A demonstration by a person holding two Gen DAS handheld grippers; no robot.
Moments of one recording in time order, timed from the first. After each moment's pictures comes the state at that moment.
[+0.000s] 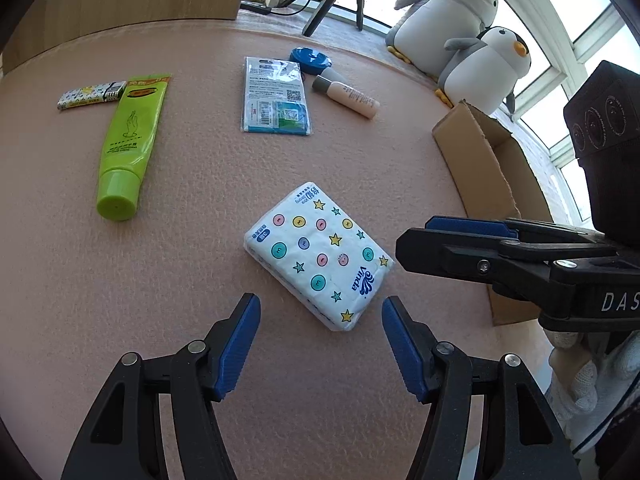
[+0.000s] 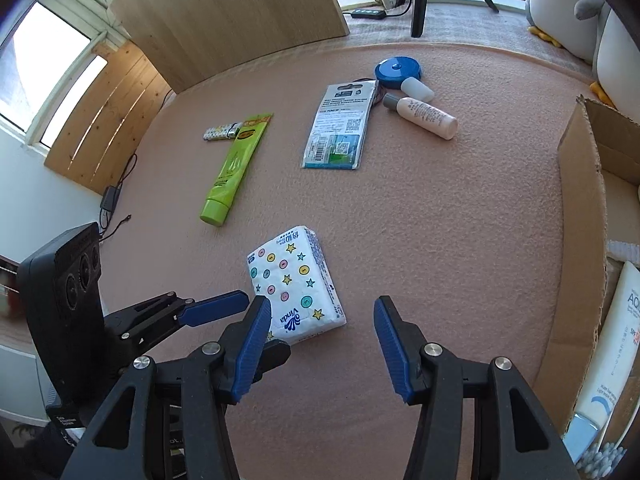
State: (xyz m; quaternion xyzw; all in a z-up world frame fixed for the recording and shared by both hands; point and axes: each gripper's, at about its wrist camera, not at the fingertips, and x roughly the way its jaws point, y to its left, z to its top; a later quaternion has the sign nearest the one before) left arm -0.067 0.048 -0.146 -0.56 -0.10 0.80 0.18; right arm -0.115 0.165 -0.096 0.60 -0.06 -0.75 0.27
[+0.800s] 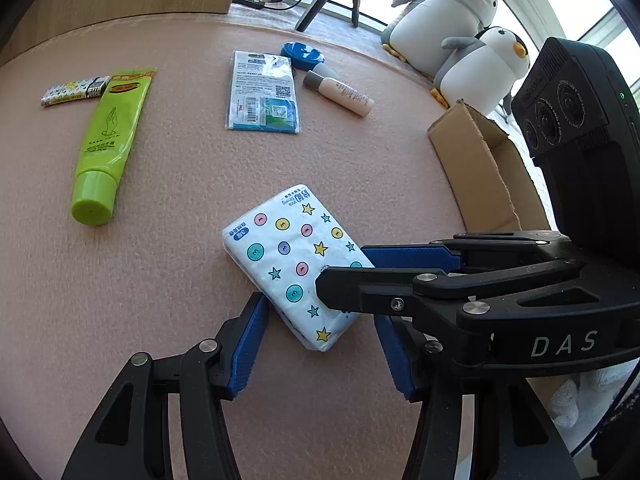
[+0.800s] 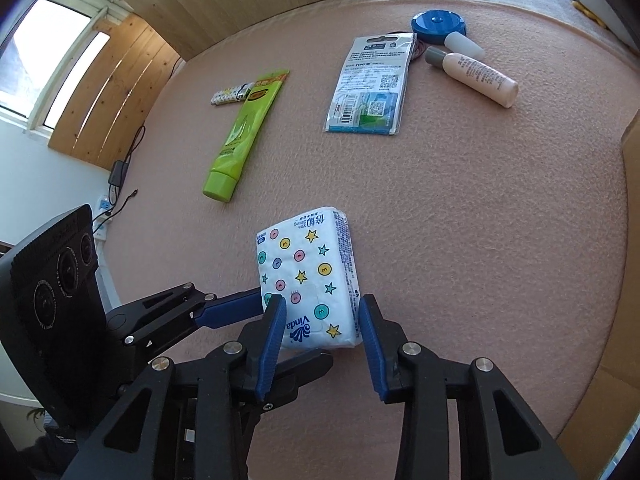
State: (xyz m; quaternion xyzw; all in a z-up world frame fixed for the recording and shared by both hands) left arm -0.074 0.057 -0.154 -0.56 -0.11 0.80 0.20; right arm -0.125 0.141 -0.123 0.63 -0.06 -0.71 0.31
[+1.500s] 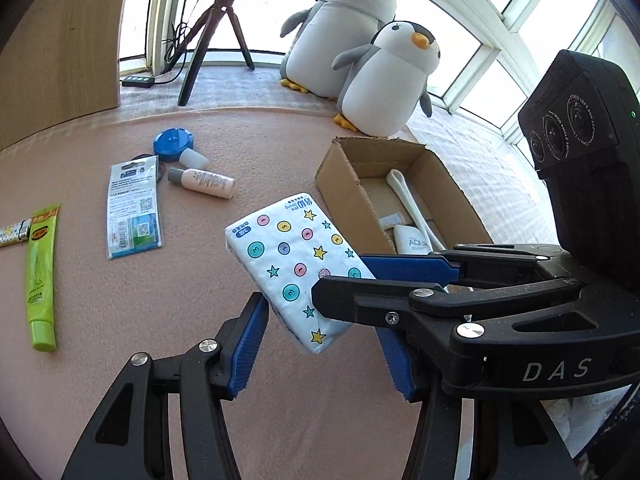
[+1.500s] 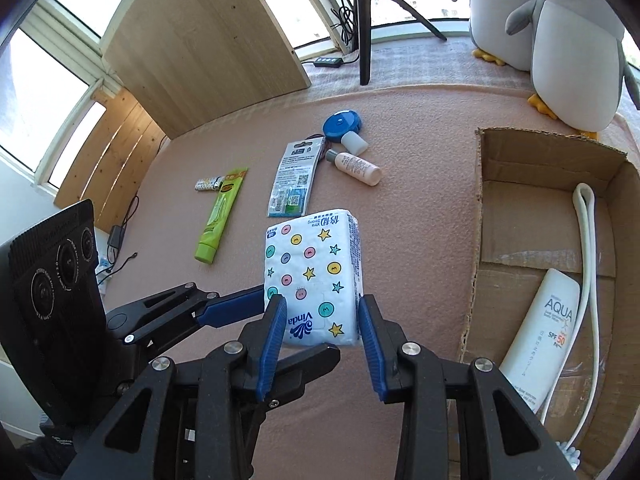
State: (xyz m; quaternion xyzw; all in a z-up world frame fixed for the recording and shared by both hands) left arm -0.097 0.169 -0.087 -0.50 -0.04 0.82 0.28; right arm -0.125 0.240 -0.049 0.55 -0.10 -0.79 0.24
